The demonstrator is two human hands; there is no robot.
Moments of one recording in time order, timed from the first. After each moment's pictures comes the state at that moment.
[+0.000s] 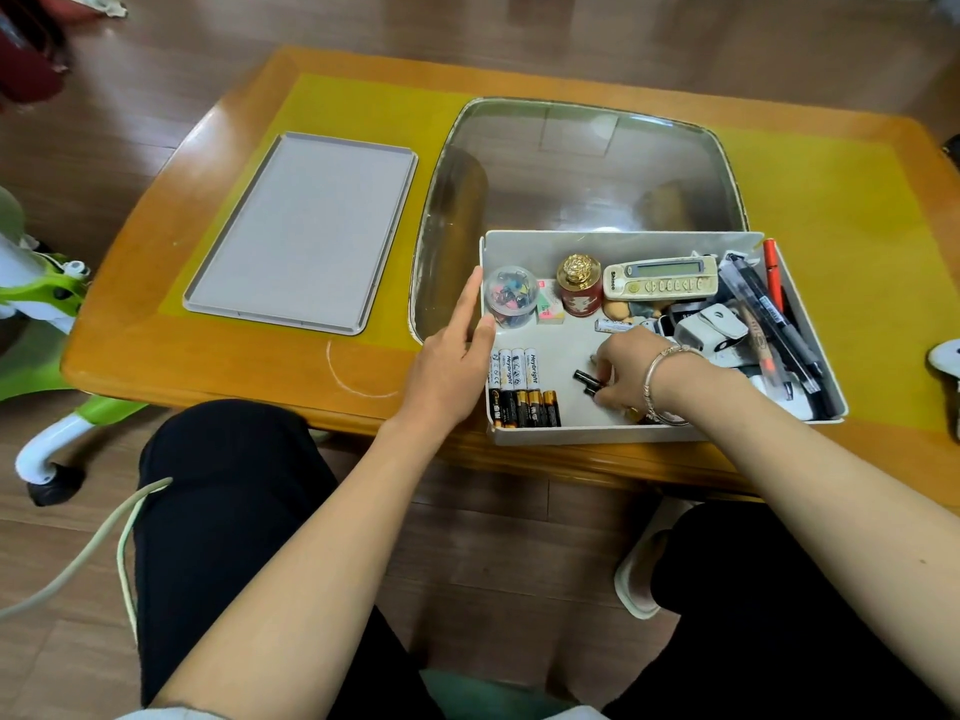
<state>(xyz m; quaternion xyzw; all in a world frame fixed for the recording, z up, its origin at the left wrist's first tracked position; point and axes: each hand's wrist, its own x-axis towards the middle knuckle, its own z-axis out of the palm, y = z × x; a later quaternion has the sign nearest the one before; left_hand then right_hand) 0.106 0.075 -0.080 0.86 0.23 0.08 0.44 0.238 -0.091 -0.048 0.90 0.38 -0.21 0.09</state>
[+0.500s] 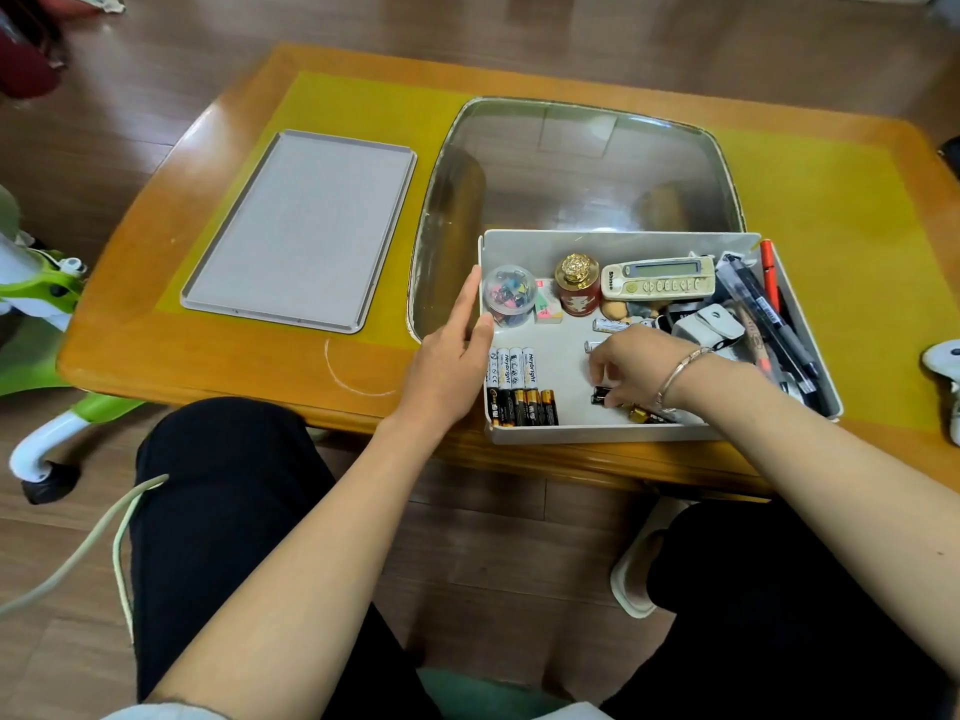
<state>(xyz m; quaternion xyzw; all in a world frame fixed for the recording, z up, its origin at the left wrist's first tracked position) 0.106 0.075 -0.081 0.86 0.23 0.09 0.45 0.242 -0.096 -0.039 0.86 0.45 -0.21 0.10</state>
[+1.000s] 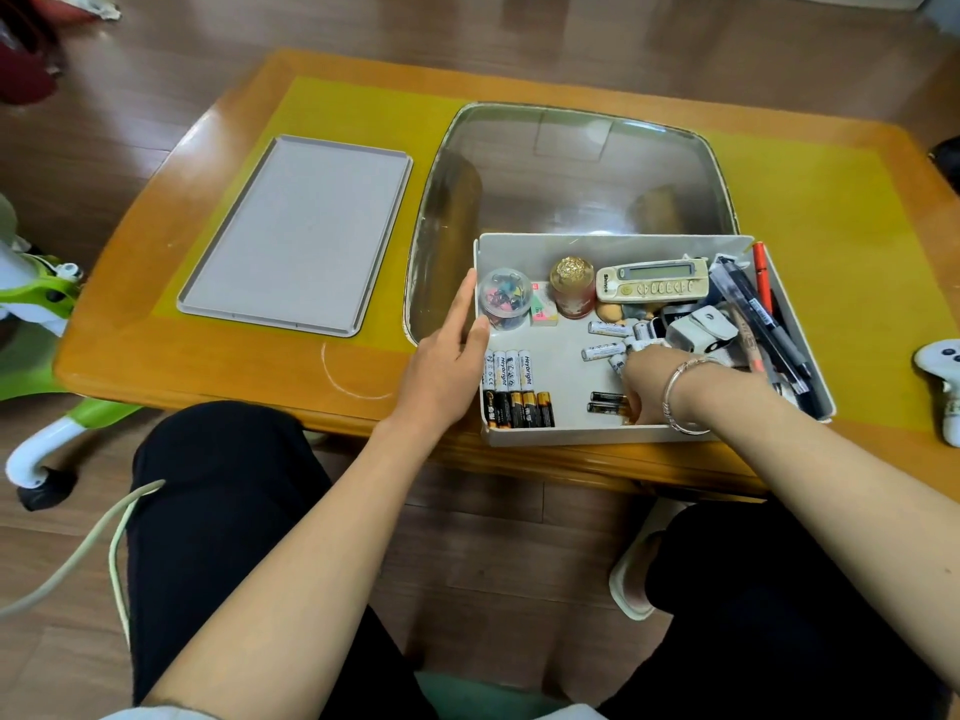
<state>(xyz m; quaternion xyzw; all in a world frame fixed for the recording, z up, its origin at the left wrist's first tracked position) 0.106 0.076 -0.082 0.86 0.23 0.08 0.45 0.238 -0.110 -0.037 0.85 0.40 -0.26 0.23</state>
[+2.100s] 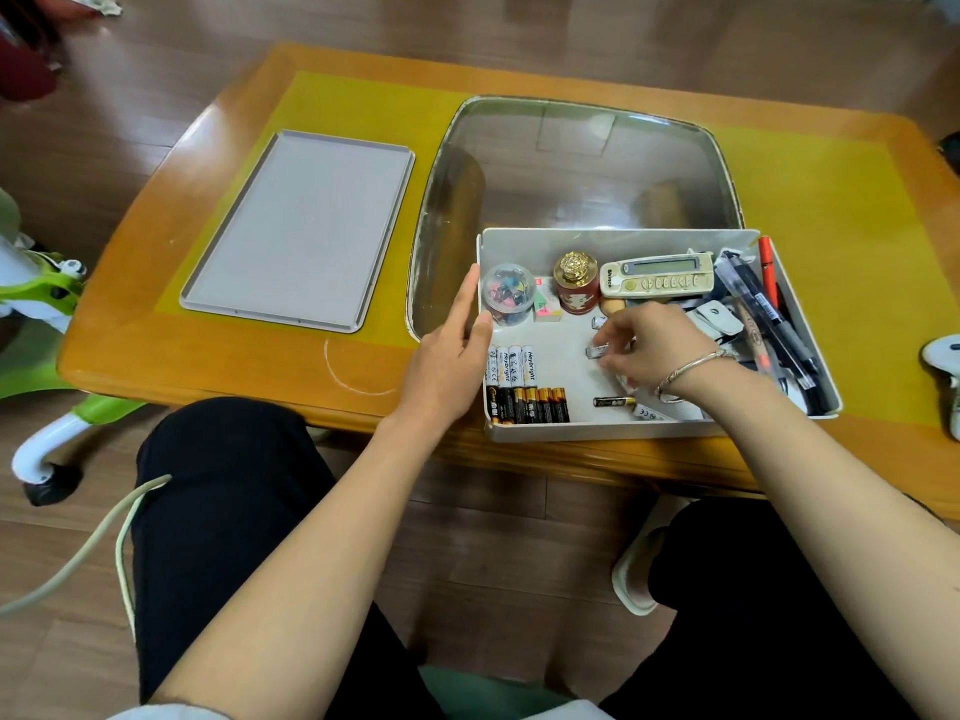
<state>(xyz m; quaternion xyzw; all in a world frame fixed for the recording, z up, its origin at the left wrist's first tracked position) 0.106 0.076 -0.085 0.86 0.23 0.09 0.46 0.239 -0.104 -0.031 0.92 0.31 -0.18 -0.13</state>
